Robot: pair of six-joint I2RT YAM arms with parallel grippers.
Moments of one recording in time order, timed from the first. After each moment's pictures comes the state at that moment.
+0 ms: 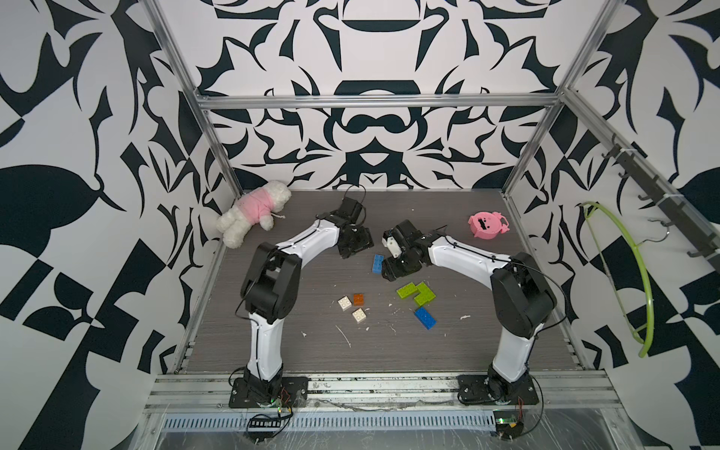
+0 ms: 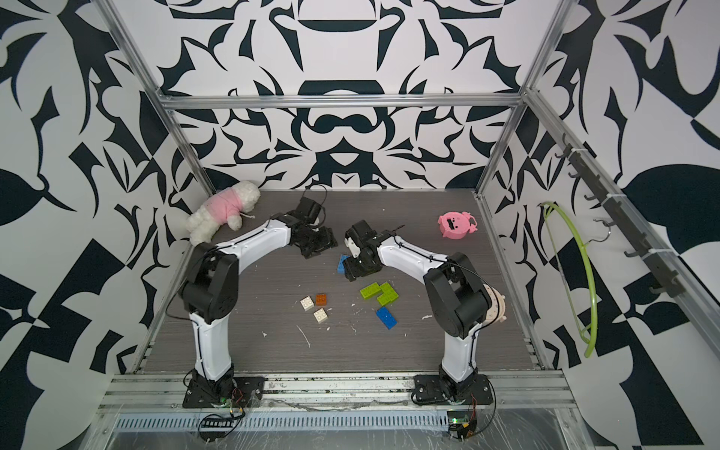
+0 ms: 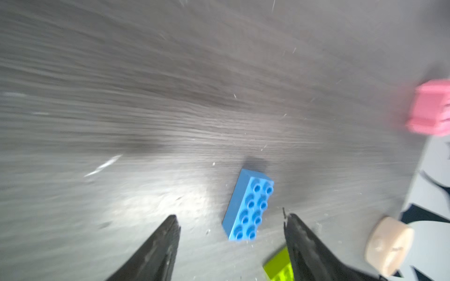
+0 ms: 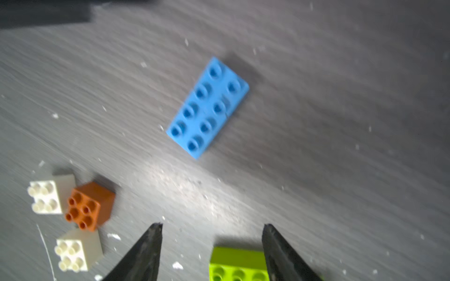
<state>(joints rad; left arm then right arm) -0.48 1.92 1.48 -0.60 0.22 -0.76 0.61 1.87 1.34 -0.64 -0.13 0.23</state>
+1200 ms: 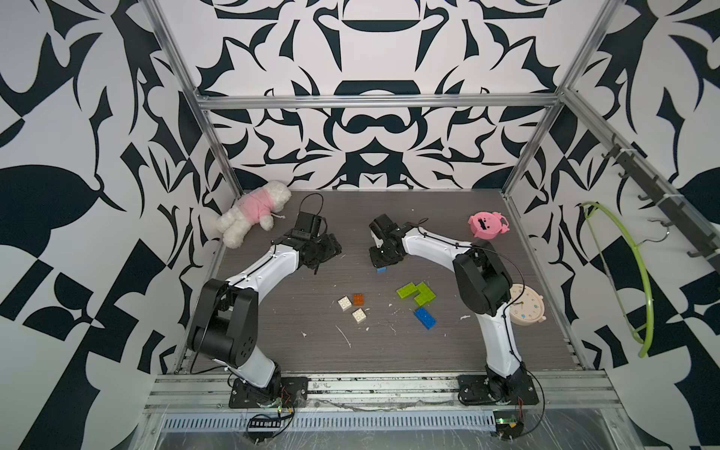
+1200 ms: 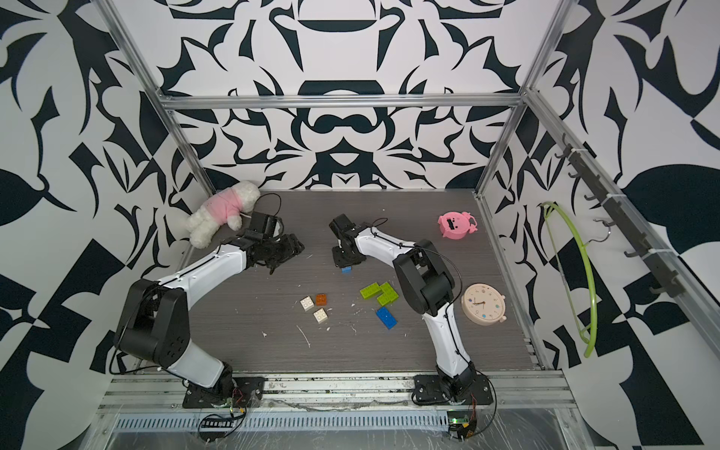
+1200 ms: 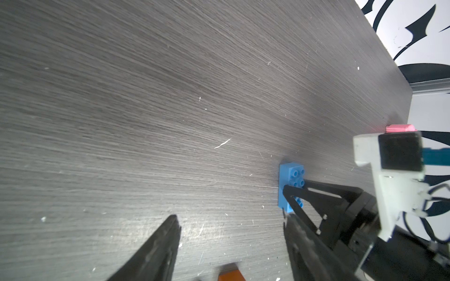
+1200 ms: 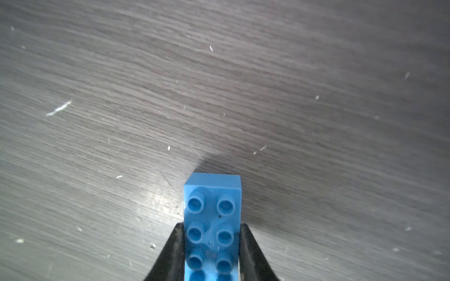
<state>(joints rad) -0.34 1.58 1.05 -0.41 0.19 -0.73 0.65 2.15 1.64 -0.68 -0.02 0.36</state>
